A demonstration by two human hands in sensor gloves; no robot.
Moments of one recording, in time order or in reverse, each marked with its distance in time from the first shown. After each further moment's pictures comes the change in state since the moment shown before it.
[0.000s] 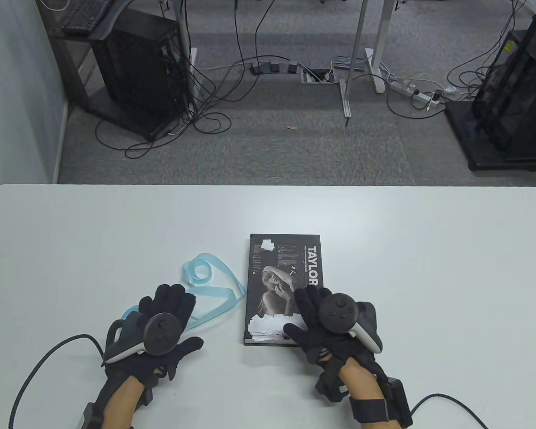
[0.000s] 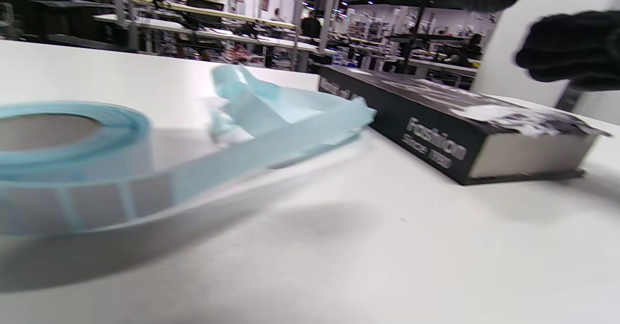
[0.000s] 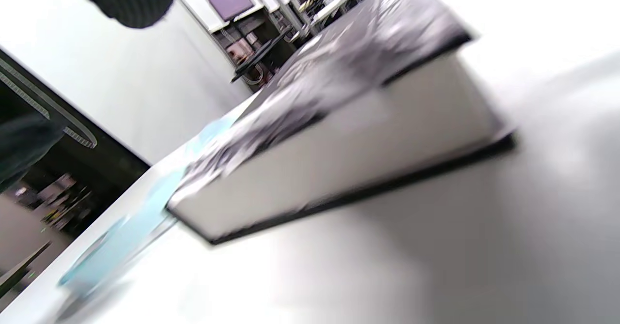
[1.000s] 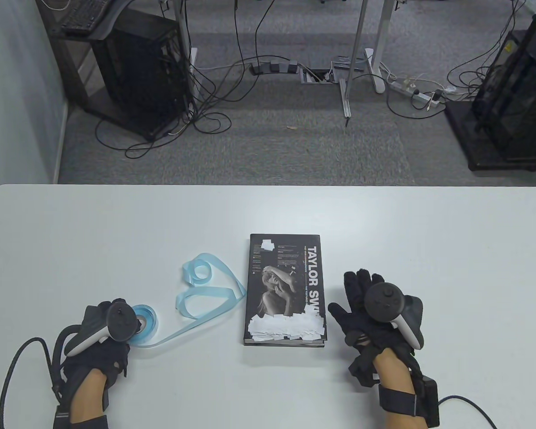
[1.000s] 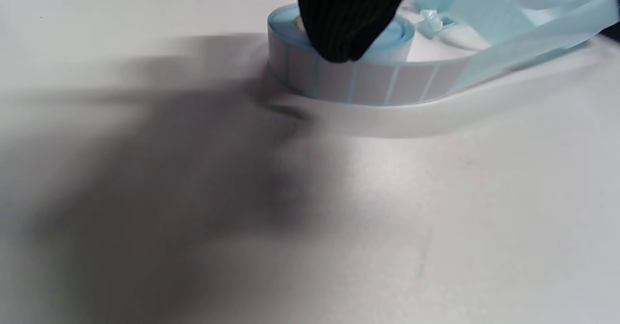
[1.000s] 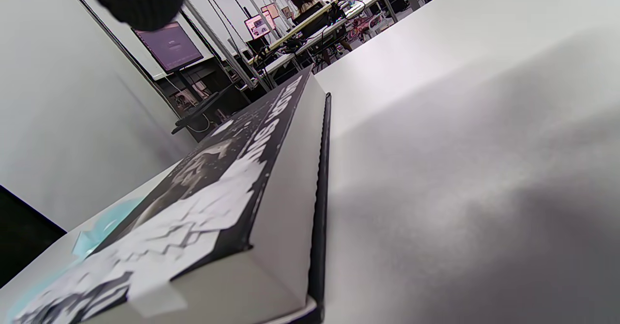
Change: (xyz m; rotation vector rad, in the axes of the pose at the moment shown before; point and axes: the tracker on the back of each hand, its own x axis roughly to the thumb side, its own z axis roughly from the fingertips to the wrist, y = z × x) left_hand -0.084 -0.021 0.012 -0.309 0.351 -0.021; right_hand -0.043 -0.038 0.003 -0.126 0.132 0.030
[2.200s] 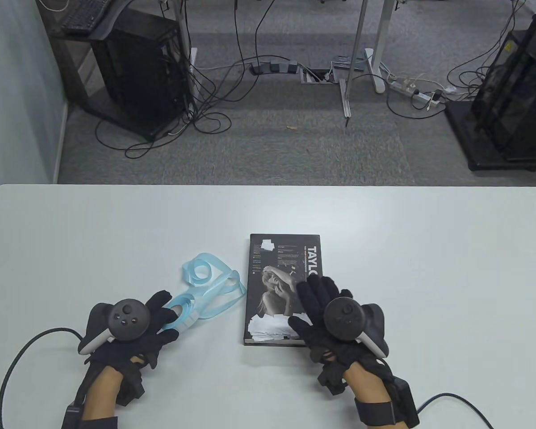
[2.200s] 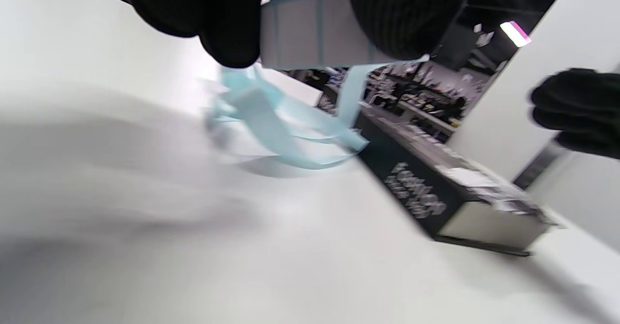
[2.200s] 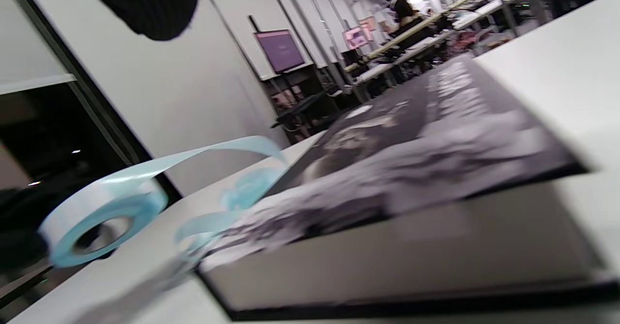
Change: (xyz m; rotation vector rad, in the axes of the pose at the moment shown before) left_hand 0.060 0.030 0.019 0.271 -0.494 0.325; right_hand 0.093 0.043 0.032 -0.055 -0.381 0.029
